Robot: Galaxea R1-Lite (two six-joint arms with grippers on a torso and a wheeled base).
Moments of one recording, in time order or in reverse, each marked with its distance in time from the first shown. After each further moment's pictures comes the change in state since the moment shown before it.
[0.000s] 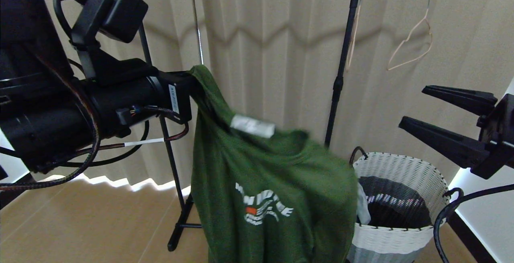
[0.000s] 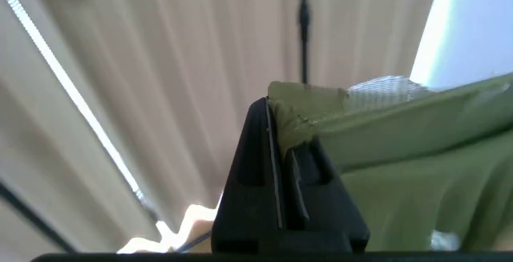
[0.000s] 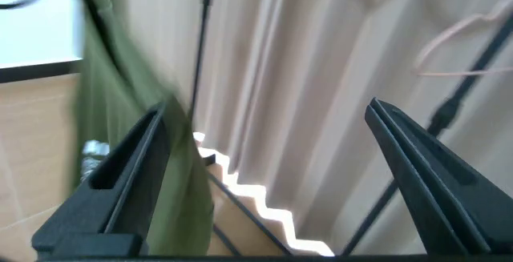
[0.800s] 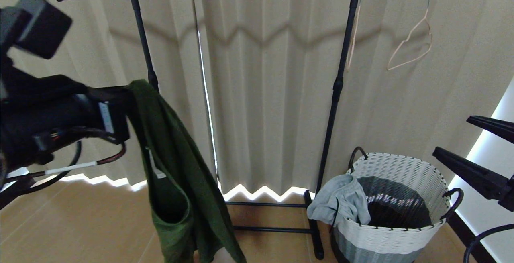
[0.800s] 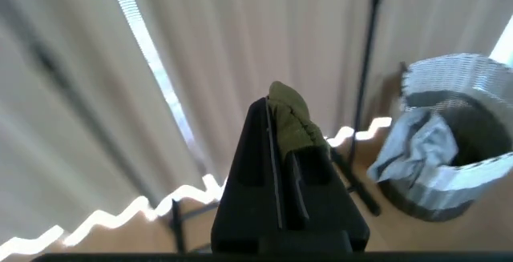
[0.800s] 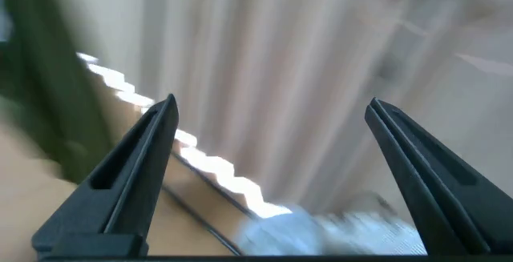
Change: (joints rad) left arm 0.105 -0.228 0.119 0.179 0.119 0.026; right arm -0.244 -0.131 0.202 -0.002 -0.004 -0.114
